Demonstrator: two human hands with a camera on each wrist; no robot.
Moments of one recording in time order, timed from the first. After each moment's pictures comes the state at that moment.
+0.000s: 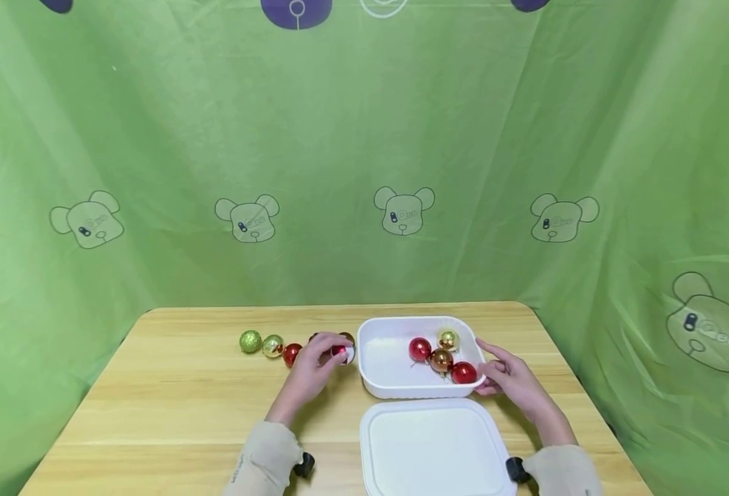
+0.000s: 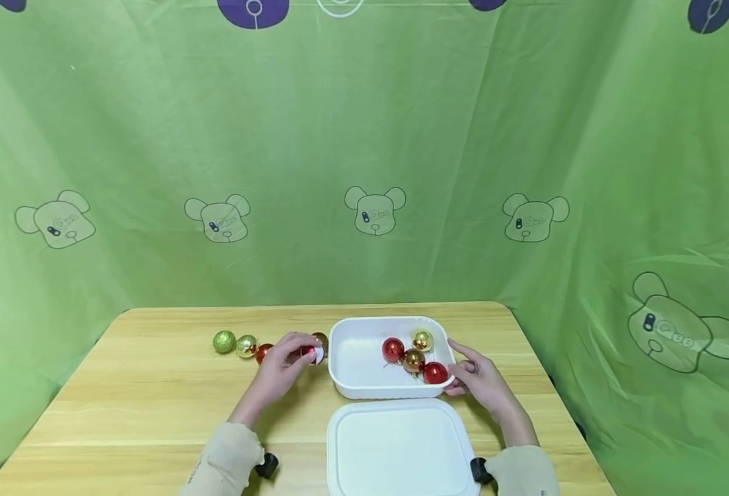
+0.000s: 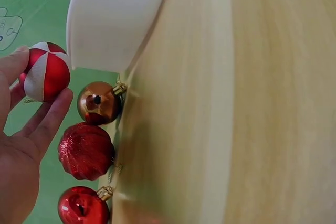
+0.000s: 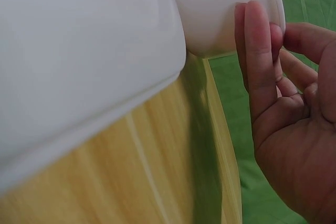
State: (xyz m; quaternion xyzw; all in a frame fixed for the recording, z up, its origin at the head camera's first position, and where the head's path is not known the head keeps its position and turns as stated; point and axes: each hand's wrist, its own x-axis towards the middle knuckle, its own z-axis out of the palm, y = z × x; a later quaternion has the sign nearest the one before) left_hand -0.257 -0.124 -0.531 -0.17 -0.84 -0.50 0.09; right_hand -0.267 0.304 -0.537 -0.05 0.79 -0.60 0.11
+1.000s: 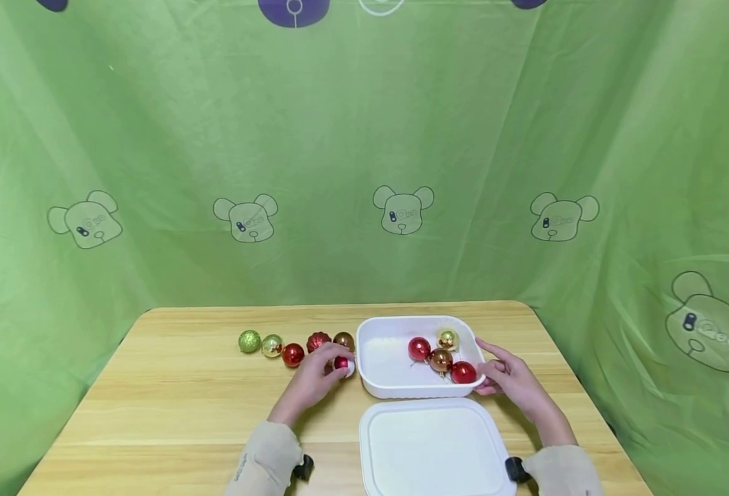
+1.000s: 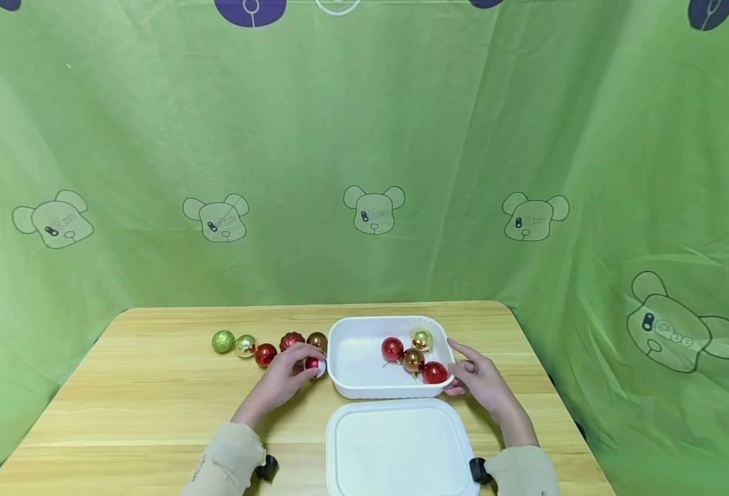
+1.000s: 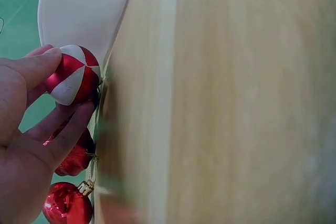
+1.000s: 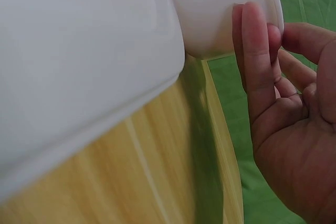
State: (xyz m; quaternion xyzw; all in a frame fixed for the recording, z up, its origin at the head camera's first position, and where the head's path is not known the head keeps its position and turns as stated) left_hand -0.260 -0.123 -0.550 -0.20 -0.87 -0.44 0.05; right_hand -0.266 0.305 -0.536 -0.05 0.79 -0.60 0.11
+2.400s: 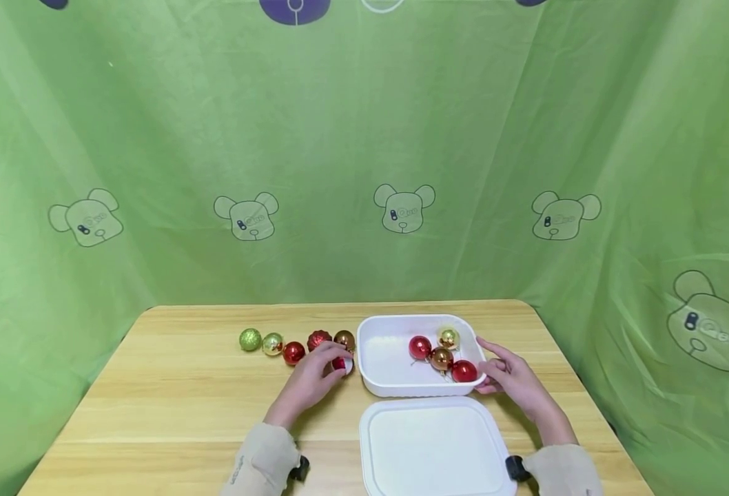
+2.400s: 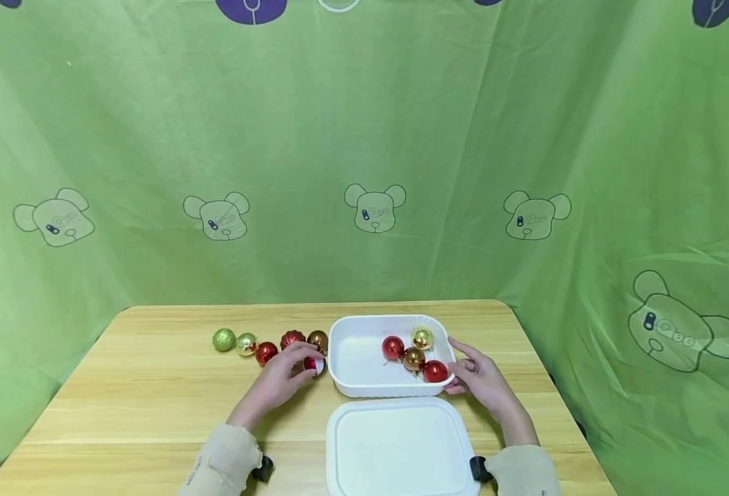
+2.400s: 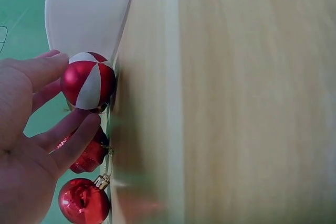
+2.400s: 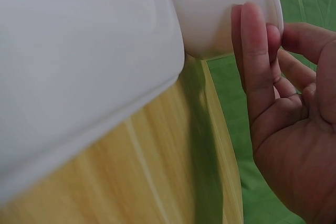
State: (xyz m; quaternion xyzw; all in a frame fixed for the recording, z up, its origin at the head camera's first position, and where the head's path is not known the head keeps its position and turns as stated) left_hand -0.252 -0.126 -0.543 -0.20 -0.90 -0.37 0.06; right_hand -0.265 0.305 -0.536 -0.05 0.79 -0.60 0.11
